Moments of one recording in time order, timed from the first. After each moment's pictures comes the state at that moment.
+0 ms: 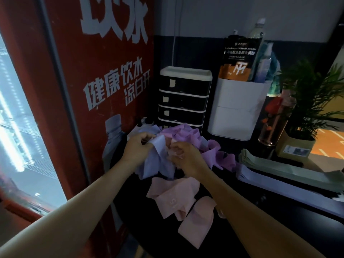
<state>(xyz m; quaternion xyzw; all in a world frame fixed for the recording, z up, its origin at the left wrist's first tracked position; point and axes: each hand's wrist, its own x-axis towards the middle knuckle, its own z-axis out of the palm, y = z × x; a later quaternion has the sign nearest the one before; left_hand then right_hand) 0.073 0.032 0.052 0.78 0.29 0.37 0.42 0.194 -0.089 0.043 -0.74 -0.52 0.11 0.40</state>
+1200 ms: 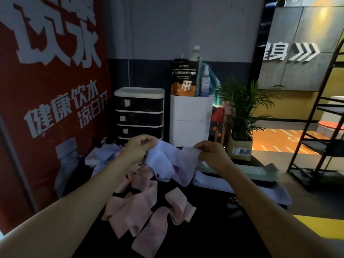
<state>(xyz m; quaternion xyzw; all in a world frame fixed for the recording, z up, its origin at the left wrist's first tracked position) 0.164 -0.047 0.100 0.70 0.17 0.29 0.63 0.302 -0.233 0.091 -0.76 -0.36 0.06 0.53</state>
